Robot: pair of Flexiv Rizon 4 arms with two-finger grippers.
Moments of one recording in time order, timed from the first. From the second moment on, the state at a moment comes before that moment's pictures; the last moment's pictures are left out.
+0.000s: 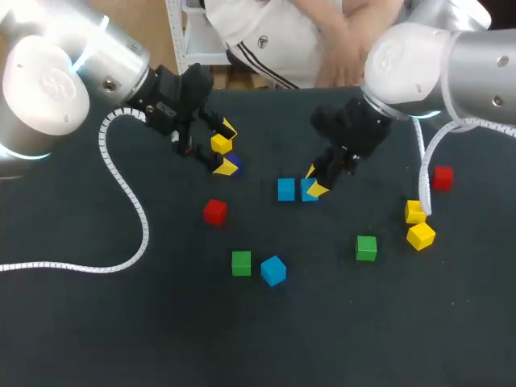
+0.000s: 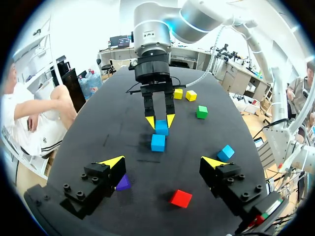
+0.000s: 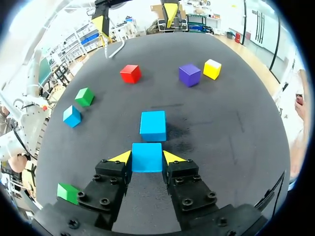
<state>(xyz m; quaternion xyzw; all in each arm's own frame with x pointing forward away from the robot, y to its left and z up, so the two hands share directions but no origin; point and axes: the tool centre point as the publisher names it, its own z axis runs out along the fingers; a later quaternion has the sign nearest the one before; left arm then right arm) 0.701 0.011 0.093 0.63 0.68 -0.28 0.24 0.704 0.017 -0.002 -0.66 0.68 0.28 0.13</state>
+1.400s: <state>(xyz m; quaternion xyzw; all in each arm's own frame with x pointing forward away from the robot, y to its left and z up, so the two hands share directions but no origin) 0.701 0.011 0.093 0.63 0.68 -0.28 0.24 0.709 0.015 -0.005 -0.65 0.70 0.25 0.15</state>
